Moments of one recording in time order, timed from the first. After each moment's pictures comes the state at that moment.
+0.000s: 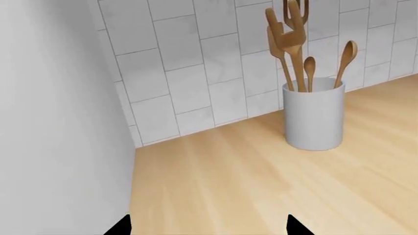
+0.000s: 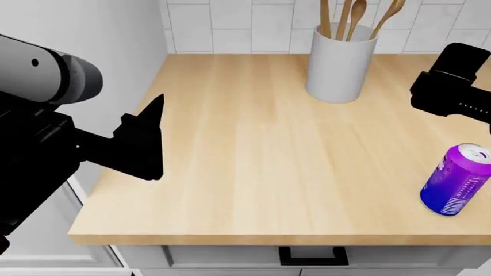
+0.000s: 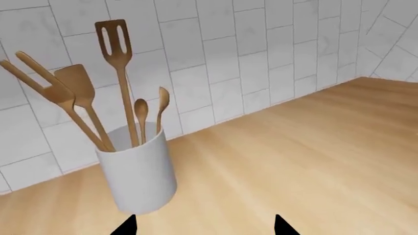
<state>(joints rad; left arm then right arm) -1.35 -1.02 0.53 0.76 -2.09 -0.83 -1.15 2.33 1.17 -2.00 -0.81 1.99 -0.16 1.57</state>
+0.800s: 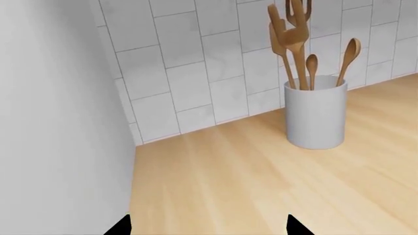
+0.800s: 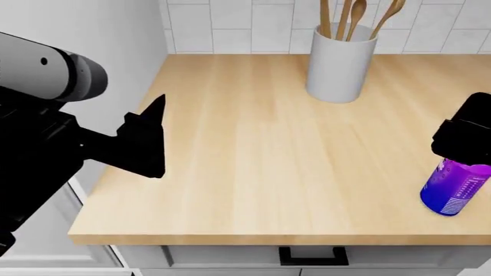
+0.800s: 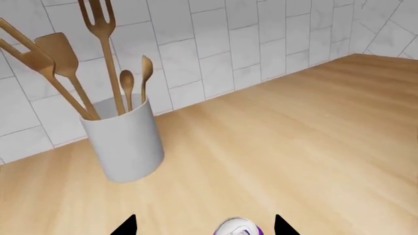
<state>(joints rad) -1.35 -1.02 0.54 0.75 -2.08 -0.83 -1.15 2.36 1.37 -2.00 -0.96 2.04 -0.08 1.57</state>
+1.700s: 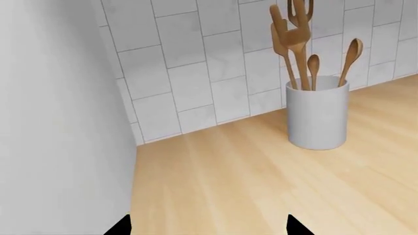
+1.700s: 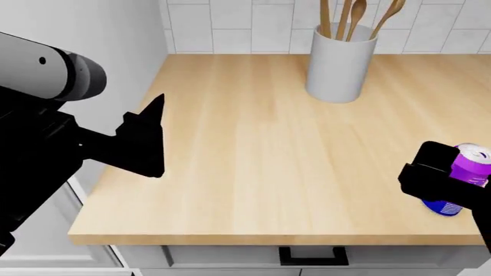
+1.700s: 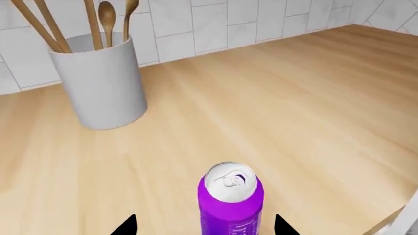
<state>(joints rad) -1.35 -1.02 0.55 0.75 -2.07 -0.83 -1.15 2.36 1.29 -2.38 -0.98 1.90 -0.24 1.57</state>
